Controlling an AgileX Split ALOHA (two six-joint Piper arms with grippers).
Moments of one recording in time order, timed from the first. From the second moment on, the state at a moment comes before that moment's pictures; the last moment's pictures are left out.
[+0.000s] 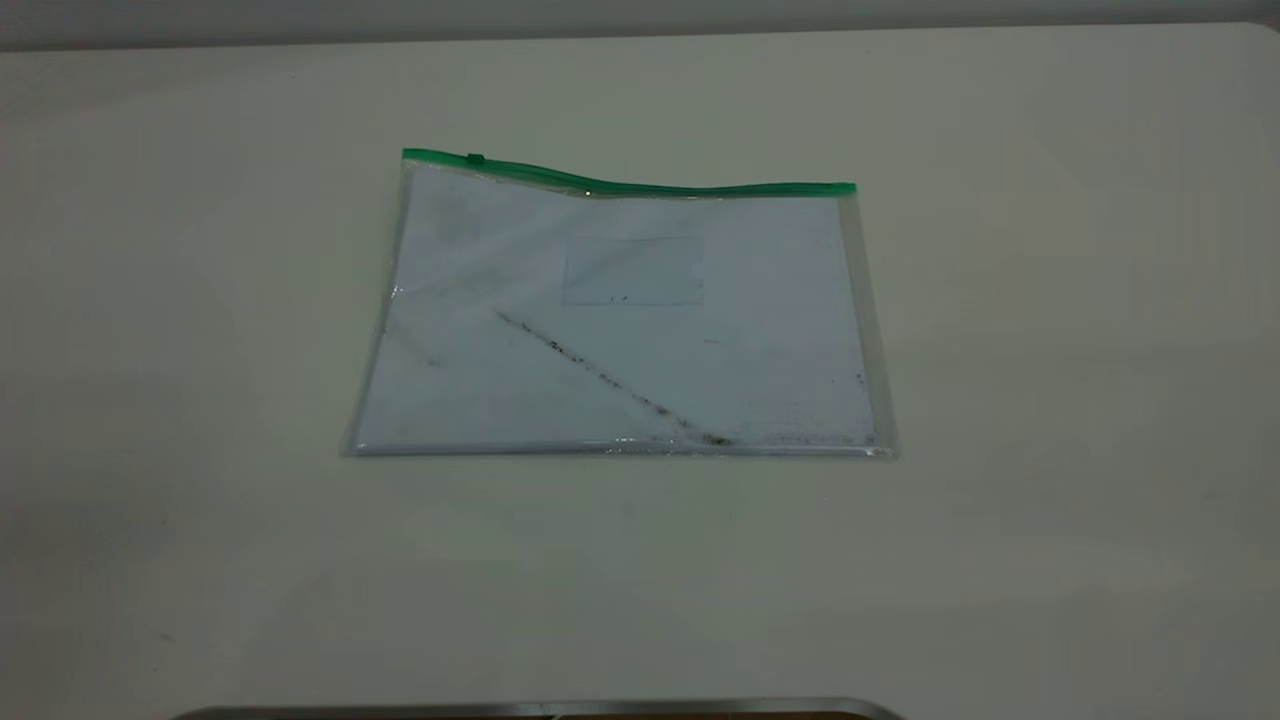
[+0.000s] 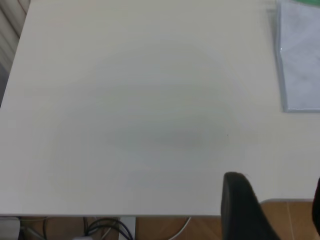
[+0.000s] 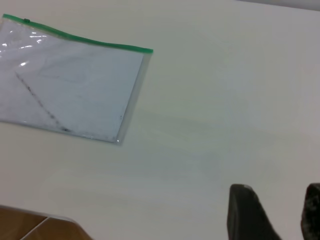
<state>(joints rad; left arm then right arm) -0.01 -0.02 -0.49 0.03 1.14 -0.01 0.09 -0.02 -0.48 0.10 1.13 -0.09</state>
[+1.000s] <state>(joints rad) -0.01 1.21 -0.74 -0.14 0.47 0.17 0.09 1.16 -0.62 1.08 0.53 -1.22</state>
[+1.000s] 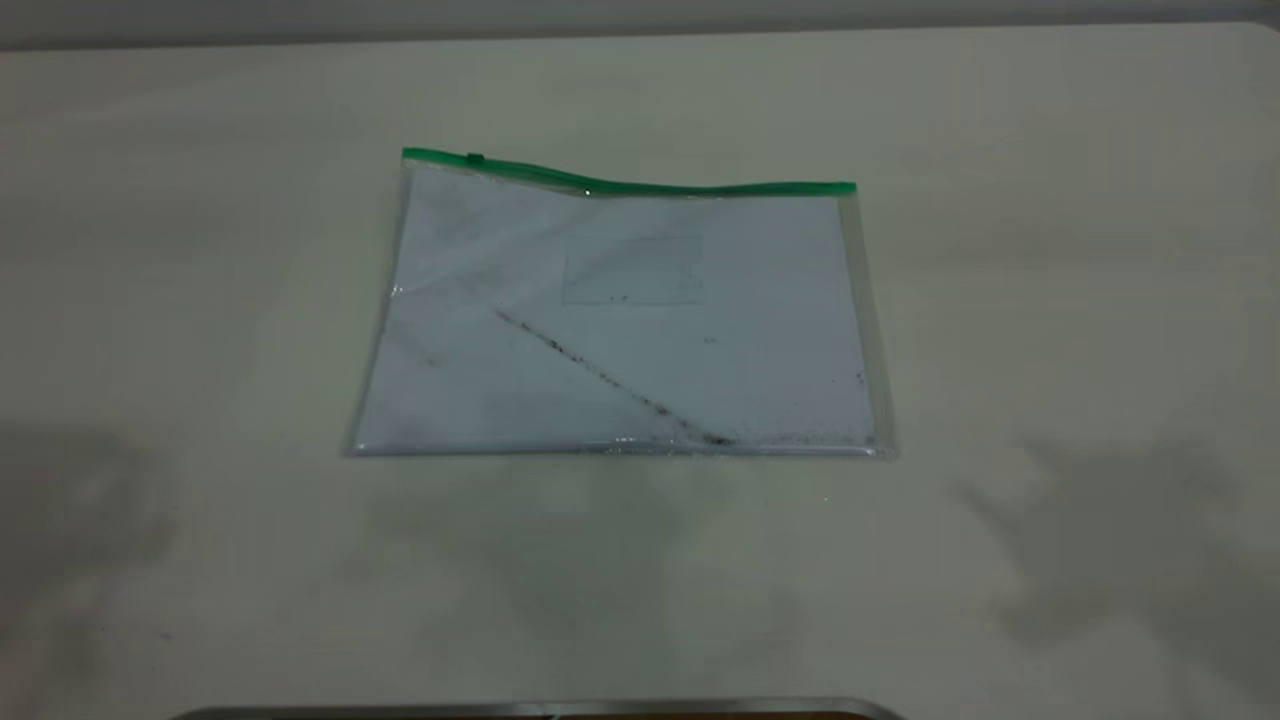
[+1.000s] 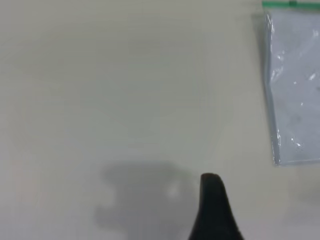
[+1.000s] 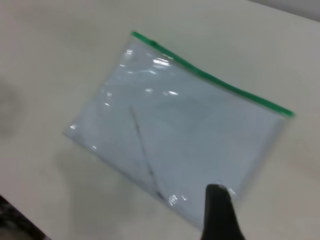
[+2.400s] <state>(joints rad) -0.01 2.59 -1.65 -1.12 0.65 1.07 0.33 1.77 -0.97 1.41 0.56 -1.51</state>
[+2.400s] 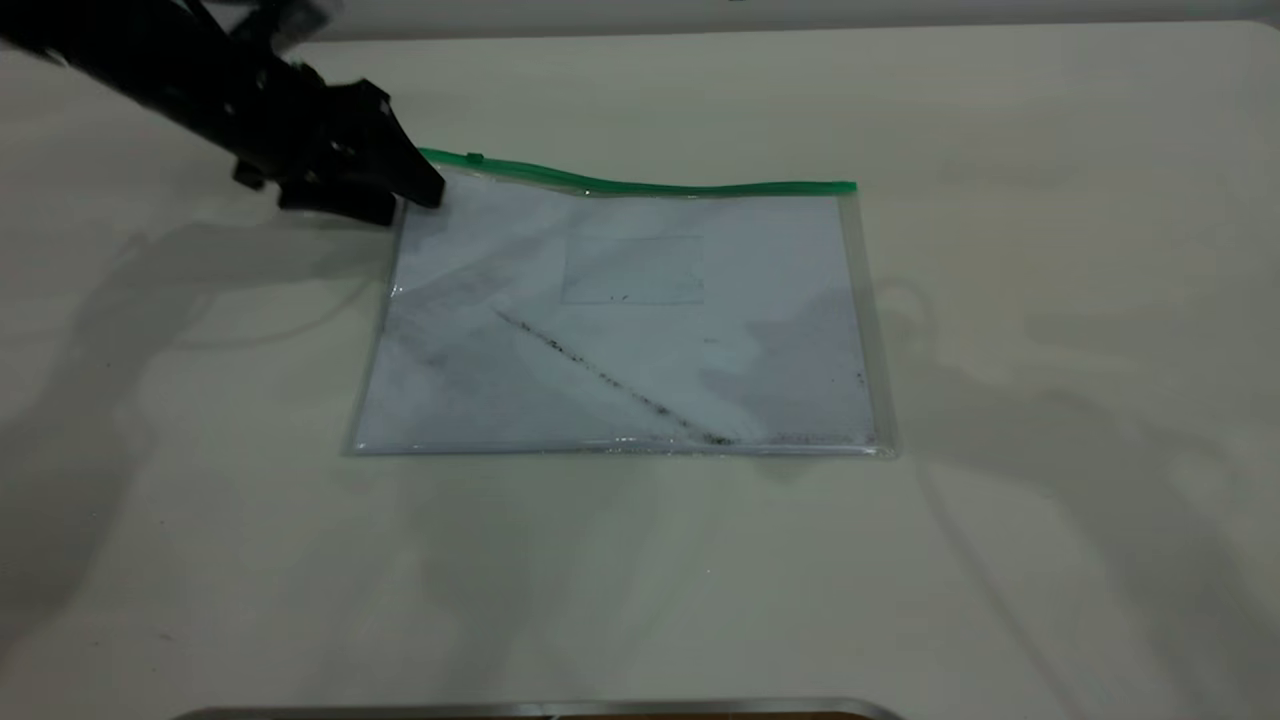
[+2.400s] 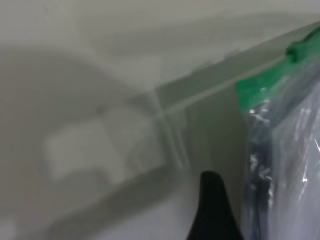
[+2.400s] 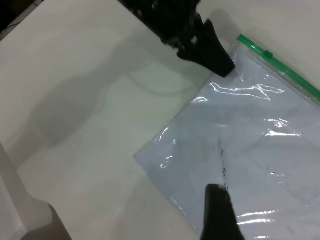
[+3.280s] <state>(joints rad) -0.06 2.61 -1.66 -1.27 0.67 1.23 0.33 1.77 -0.97 1.42 0.56 -1.51</state>
